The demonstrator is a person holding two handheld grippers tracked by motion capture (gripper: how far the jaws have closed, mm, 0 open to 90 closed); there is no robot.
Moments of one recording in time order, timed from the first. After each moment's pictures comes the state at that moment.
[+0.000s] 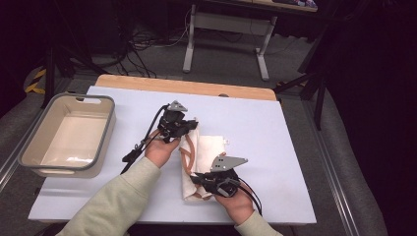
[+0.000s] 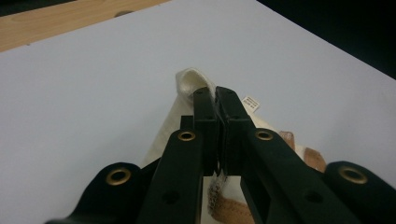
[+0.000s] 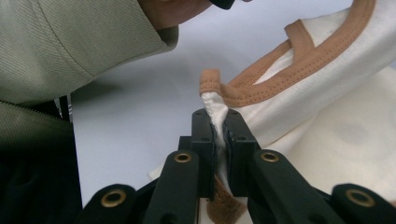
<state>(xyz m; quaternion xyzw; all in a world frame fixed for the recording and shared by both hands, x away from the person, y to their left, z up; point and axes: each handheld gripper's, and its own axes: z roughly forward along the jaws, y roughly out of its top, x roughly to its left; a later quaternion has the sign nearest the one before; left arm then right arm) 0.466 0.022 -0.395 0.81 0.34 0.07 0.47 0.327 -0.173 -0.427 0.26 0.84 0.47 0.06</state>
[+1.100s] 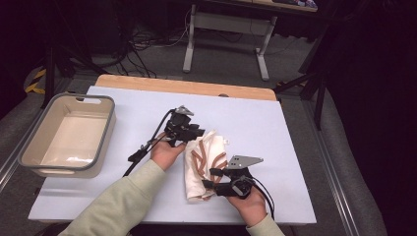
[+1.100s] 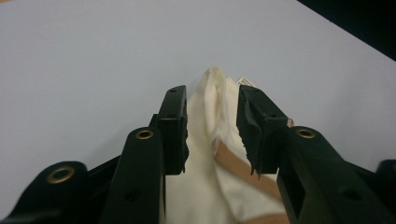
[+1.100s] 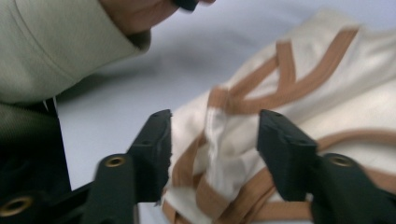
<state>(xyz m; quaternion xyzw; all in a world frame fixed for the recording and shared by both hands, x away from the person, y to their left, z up) 0.466 0.024 -0.410 0.81 0.36 0.04 0.46 0.331 -0.211 -0.428 0.30 0.83 0.46 0.06</state>
